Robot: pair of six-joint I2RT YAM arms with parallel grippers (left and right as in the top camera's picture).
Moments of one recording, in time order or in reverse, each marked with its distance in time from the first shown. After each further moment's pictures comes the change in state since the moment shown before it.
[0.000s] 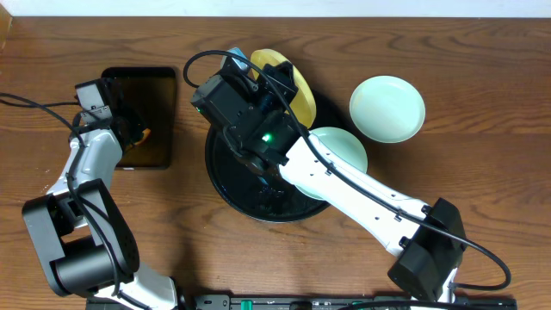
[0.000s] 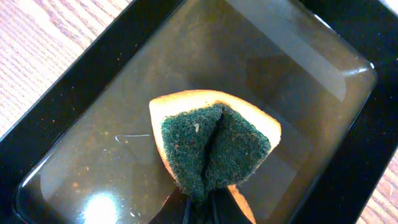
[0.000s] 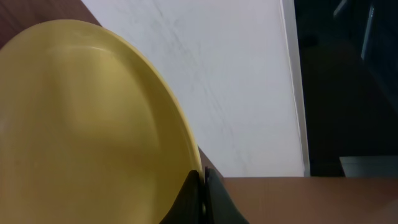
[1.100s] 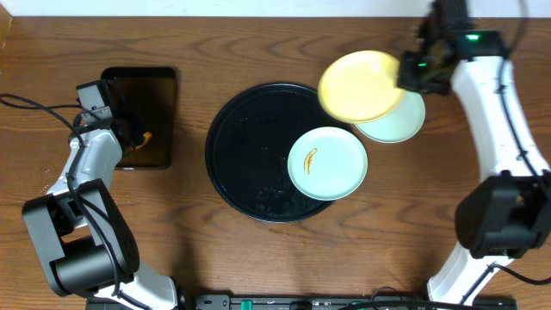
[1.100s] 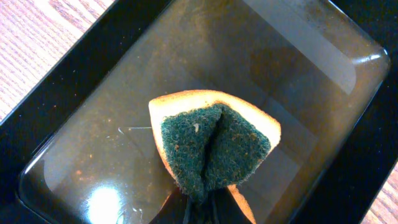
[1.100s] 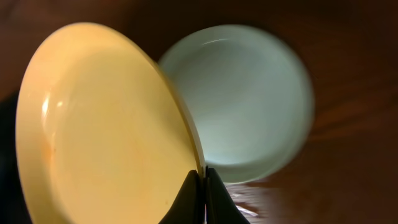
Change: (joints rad) left arm 0.000 0.000 0.000 -0.034 0.000 0.000; right arm -0.907 -0.019 -0.002 -0.419 -1.283 0.740
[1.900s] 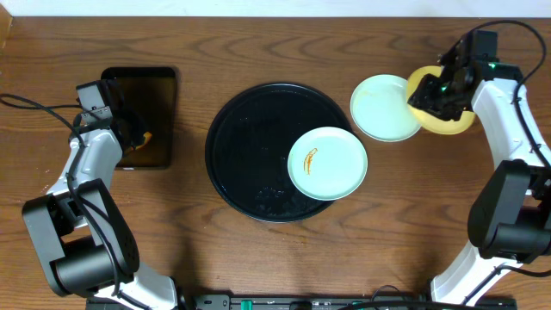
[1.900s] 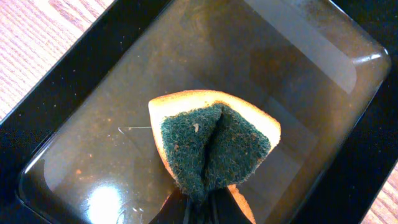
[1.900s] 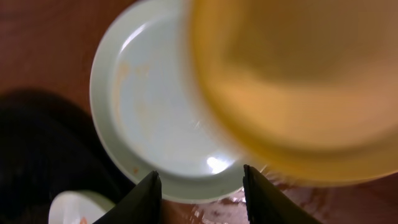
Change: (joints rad) left arm 0.000 0.000 0.000 -0.001 0.000 0.000; right arm -0.135 -0.011 -0.295 0.227 -0.144 -0.005
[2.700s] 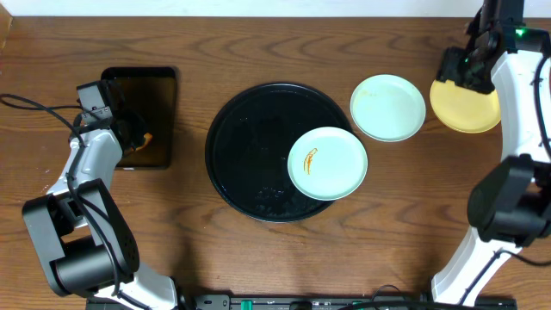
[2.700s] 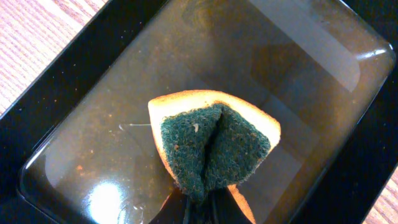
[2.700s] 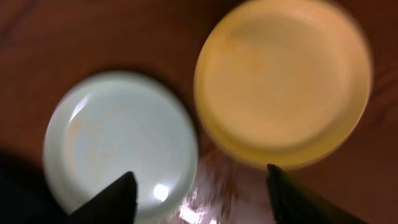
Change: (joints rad) left arm 0.000 0.000 0.000 -0.011 0.000 0.000; right arm -0.048 0.128 0.377 -0.169 0.280 -0.092
